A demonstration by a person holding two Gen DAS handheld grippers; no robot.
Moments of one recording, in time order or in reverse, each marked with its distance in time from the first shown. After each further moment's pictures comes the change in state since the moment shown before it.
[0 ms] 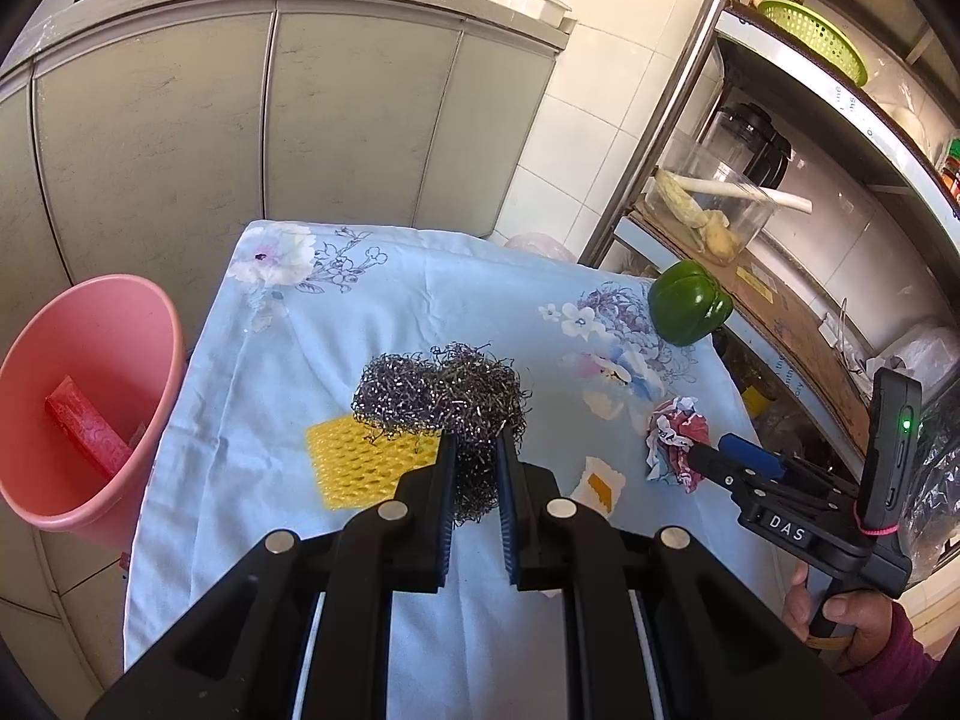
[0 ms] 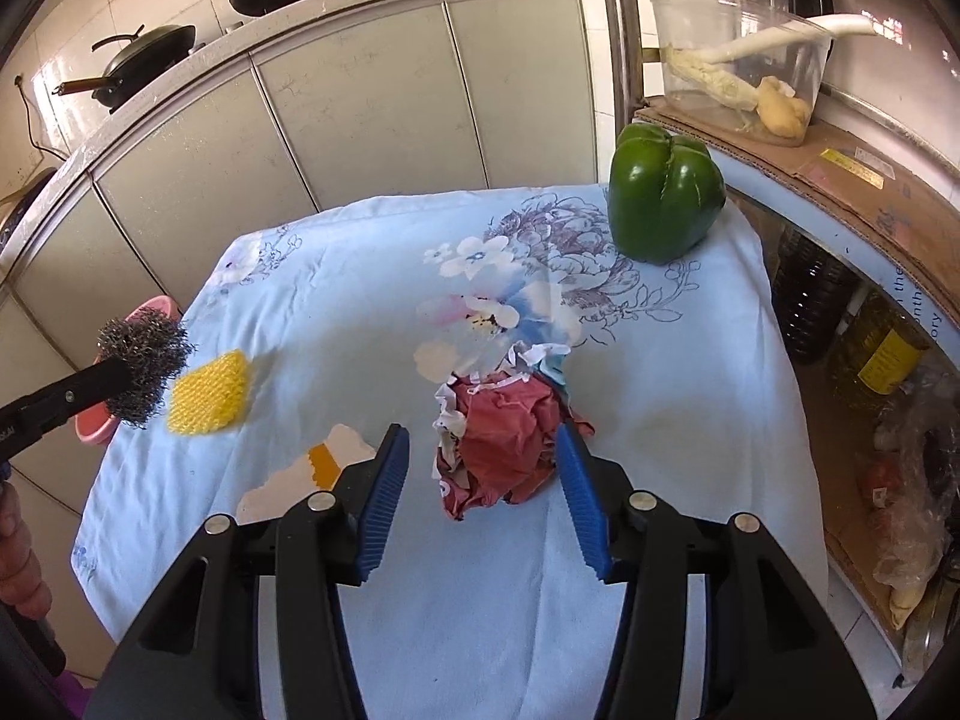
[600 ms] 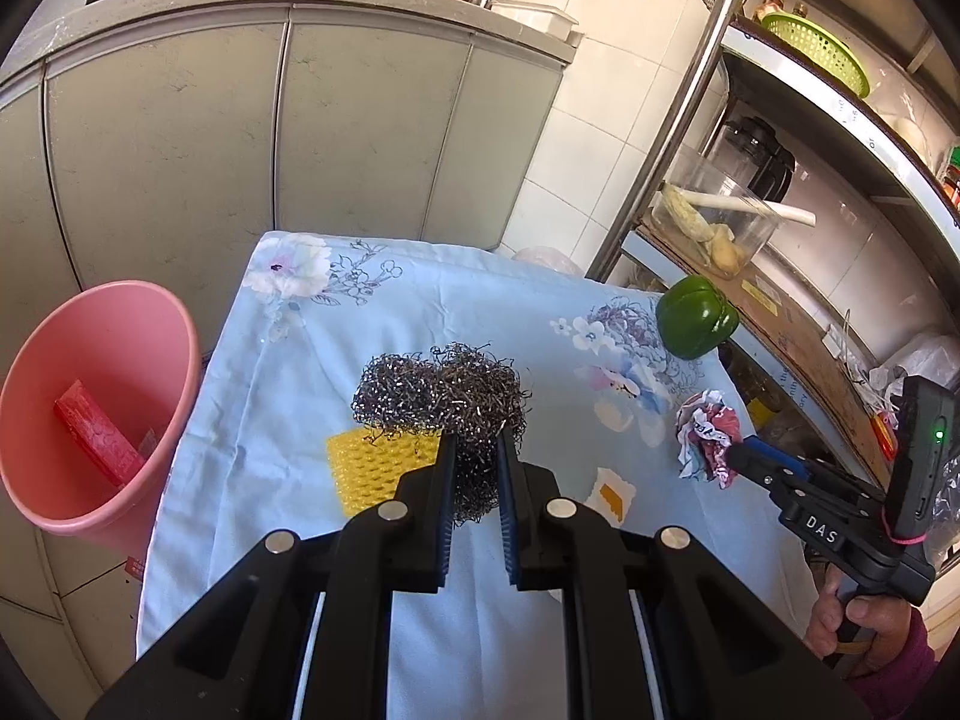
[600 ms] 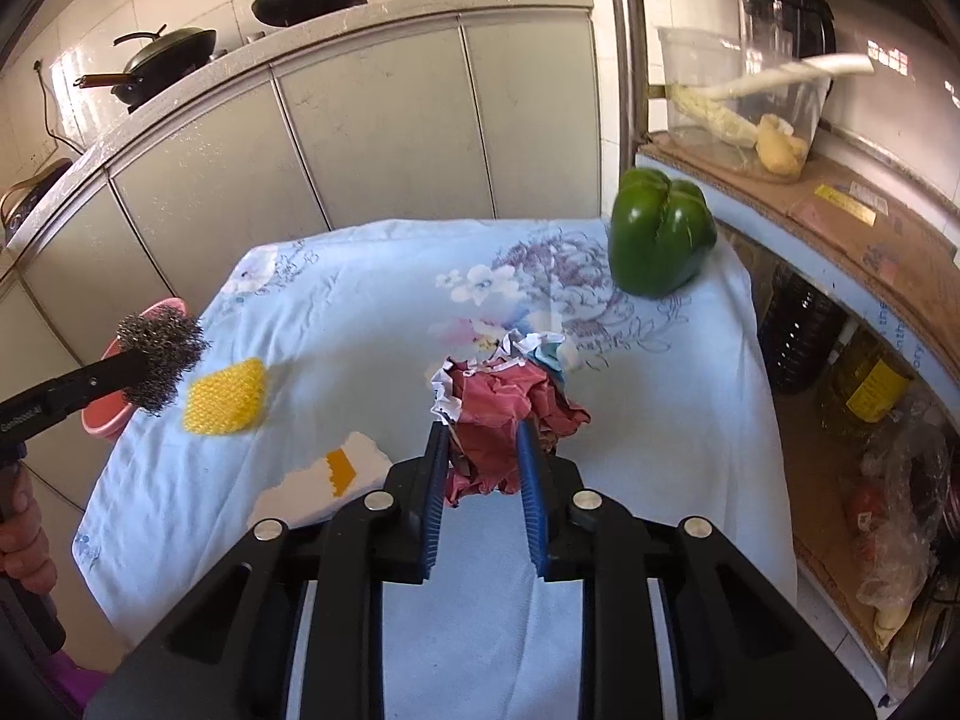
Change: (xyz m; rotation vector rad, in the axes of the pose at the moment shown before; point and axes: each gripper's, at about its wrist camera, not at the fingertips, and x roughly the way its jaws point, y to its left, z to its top) left arm -0.007 0.007 0.001 -0.006 -0.035 0.016; right arm -0.025 0.009 0.004 -0.046 -0.059 -0.005
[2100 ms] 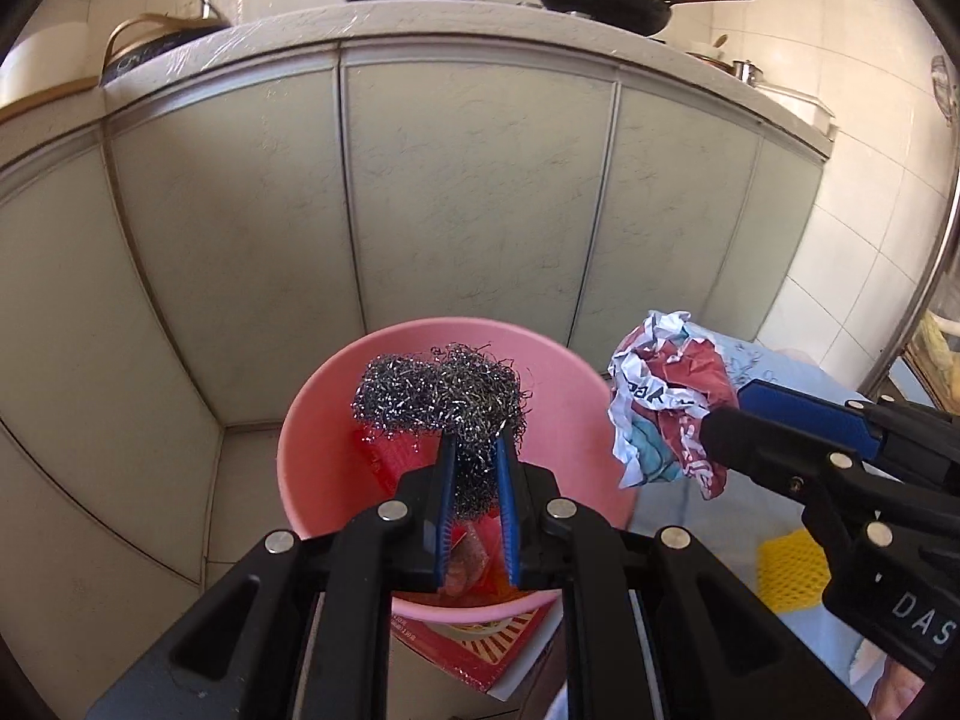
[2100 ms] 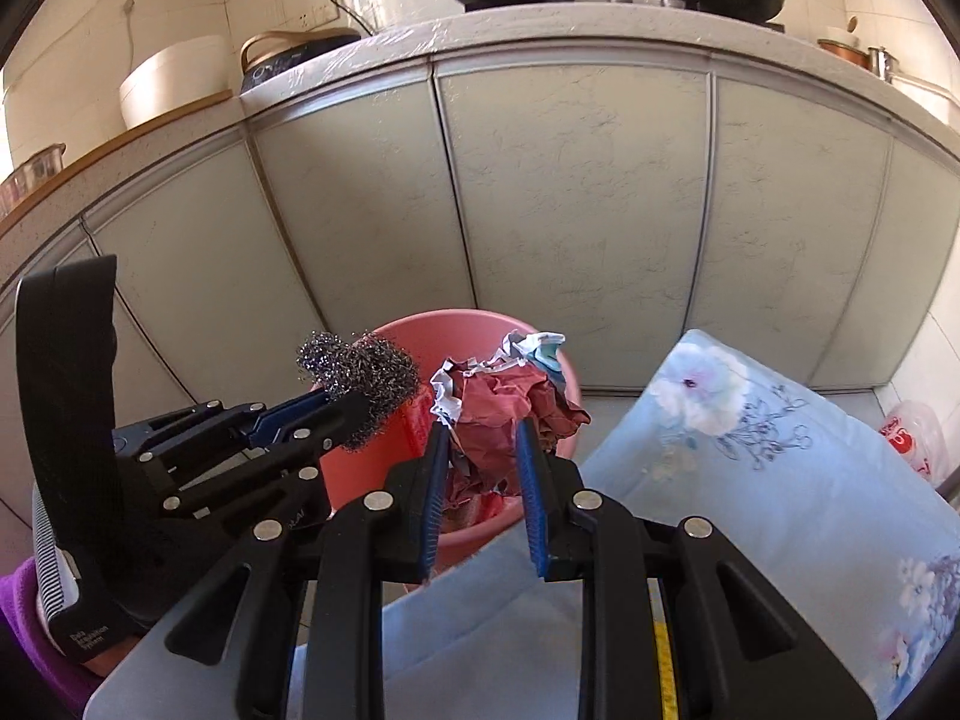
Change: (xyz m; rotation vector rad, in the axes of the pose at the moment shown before) left arm -0.044 0.178 0.001 -0.227 -0.156 0.543; right arm 0.084 0.312 0.070 -0.490 0.057 0.510
